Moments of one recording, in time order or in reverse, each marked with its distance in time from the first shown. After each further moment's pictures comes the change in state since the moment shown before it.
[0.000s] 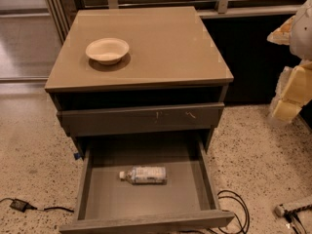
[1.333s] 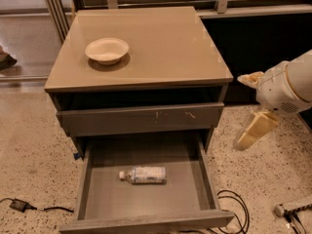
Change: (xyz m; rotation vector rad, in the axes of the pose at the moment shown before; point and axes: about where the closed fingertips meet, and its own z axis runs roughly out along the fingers) arm 0.007 0.003 0.132 -0.034 -0.281 0.010
